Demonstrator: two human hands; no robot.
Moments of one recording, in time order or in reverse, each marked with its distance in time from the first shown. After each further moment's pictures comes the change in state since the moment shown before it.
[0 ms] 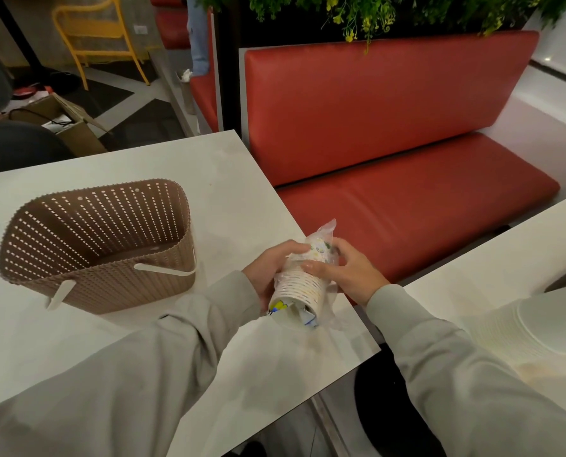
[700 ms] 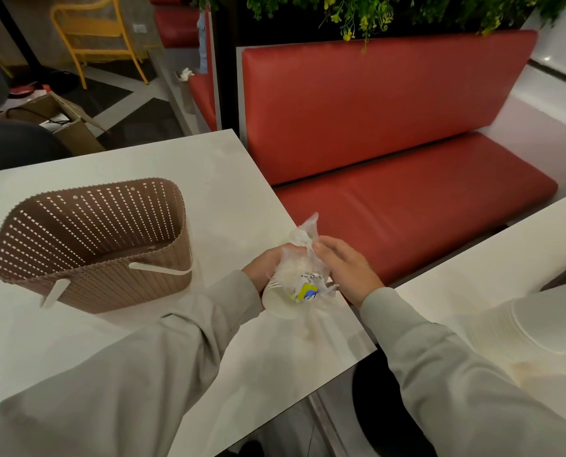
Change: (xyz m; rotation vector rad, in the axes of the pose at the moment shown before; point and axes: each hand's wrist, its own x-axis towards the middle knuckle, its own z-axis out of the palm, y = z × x) left_hand 0.012 -0.008 0.006 -0.154 0.049 0.008; right_hand 0.001 0.005 0.005 -0.086 0.163 -0.006
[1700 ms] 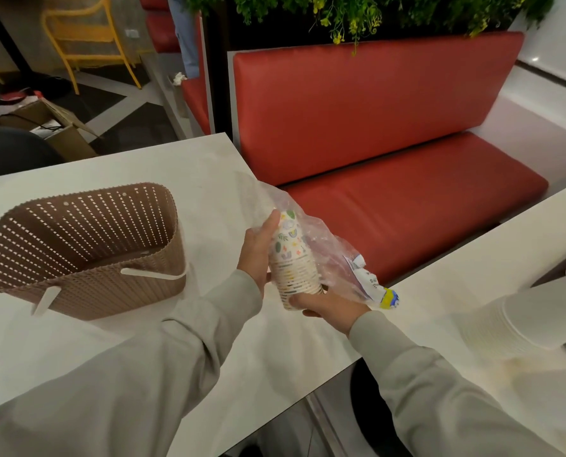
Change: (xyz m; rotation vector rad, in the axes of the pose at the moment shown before) left_hand 0.000 0.012 0.017 0.199 0.447 0.446; right_hand -0.030 0.010 0.015 -0.050 -0.351 0.194
